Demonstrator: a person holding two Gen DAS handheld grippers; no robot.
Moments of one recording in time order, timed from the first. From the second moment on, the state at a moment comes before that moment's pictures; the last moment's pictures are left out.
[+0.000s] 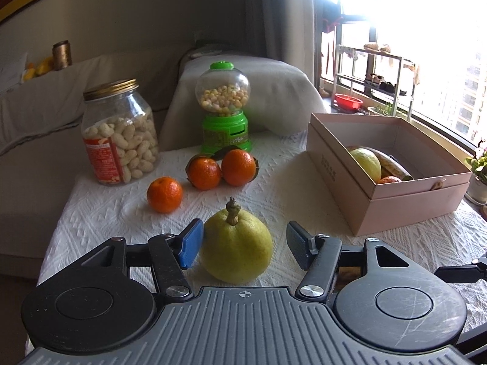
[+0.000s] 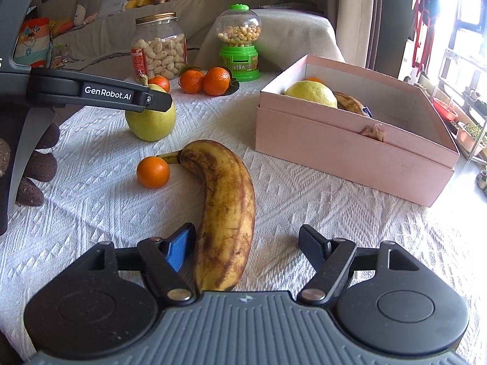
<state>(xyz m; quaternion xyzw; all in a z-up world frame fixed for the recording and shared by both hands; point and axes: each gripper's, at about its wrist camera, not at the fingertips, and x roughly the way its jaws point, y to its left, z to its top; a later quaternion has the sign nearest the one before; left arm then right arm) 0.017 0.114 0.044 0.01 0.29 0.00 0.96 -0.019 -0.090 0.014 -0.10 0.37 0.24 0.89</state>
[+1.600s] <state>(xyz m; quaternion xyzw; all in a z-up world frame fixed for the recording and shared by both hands) -0.055 0.173 0.030 -0.11 0.38 -0.04 0.92 -0.030 -0.021 0.035 -0.20 0.28 0.35 0.87</state>
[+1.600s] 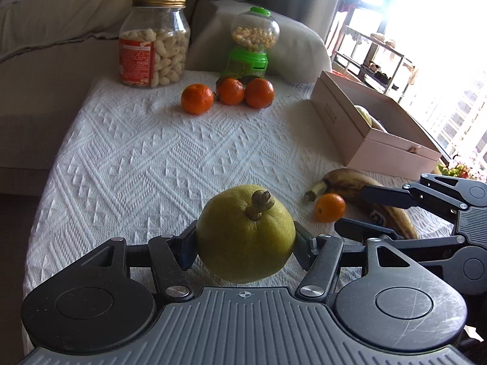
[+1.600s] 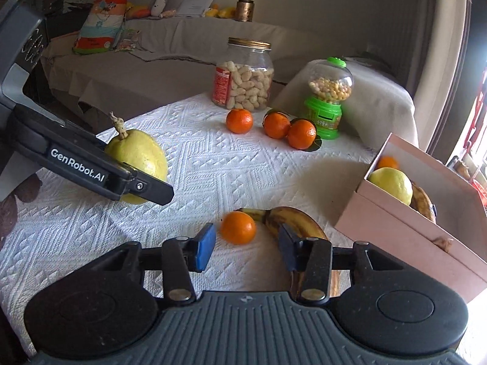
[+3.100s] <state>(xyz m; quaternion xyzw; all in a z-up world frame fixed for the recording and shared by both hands) 0.167 -0.097 0.069 0.00 0.40 -0.27 0.88 0.015 -0.275 0.105 -0.01 0.21 0.10 0.97</state>
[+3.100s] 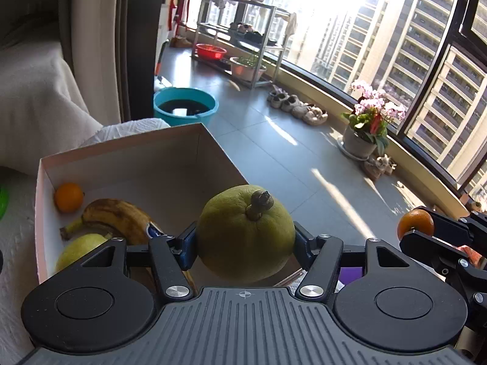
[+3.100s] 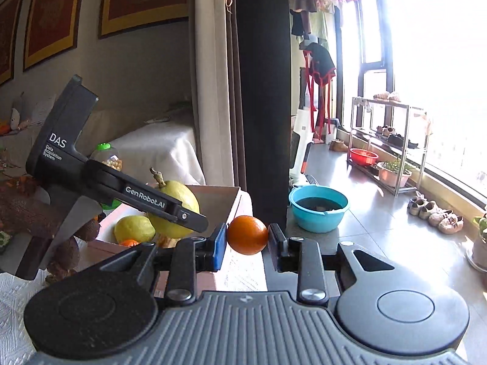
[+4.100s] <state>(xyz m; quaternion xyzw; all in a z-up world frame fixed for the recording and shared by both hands) 0.113 -0.001 0.104 -0.13 0.29 -0.24 0.92 0.058 -0.259 0.109 -0.01 0.21 0.13 0.97</state>
